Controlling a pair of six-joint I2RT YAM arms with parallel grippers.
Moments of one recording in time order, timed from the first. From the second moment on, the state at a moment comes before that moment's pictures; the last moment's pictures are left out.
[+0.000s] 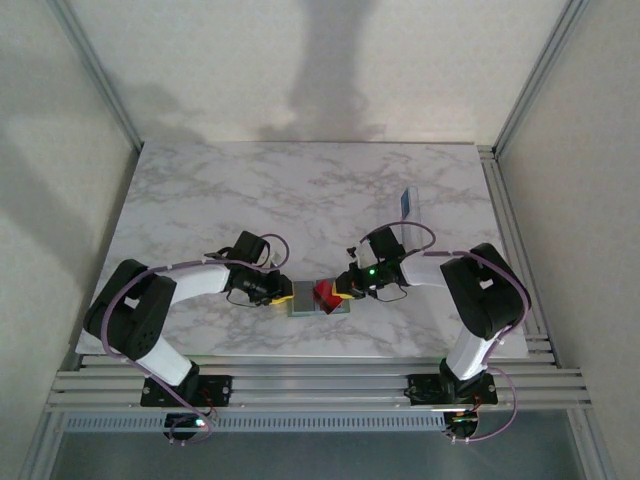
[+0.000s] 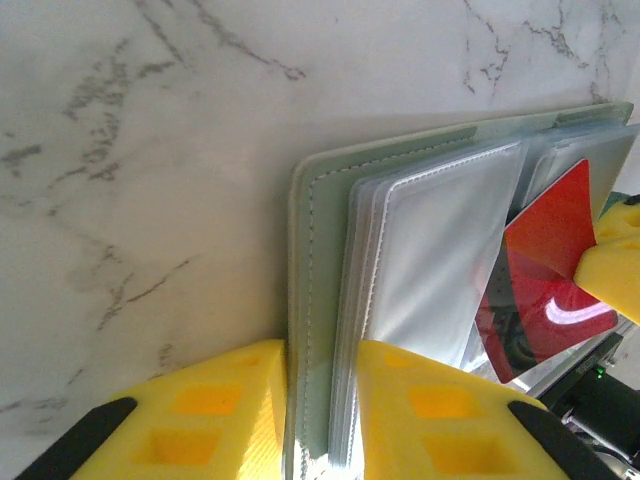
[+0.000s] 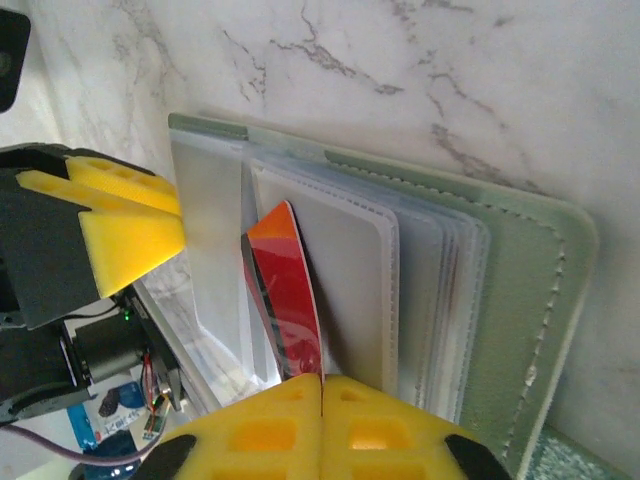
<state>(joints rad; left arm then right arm) -0.44 1.58 0.69 -0.26 0.54 -0.74 0.54 1.73 0.74 -0.07 -0.80 0.63</state>
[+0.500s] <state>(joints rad) -0.46 1.58 0.68 -0.23 0.55 -0.75 0.62 1.62 0.67 0.04 -0.60 0.78</state>
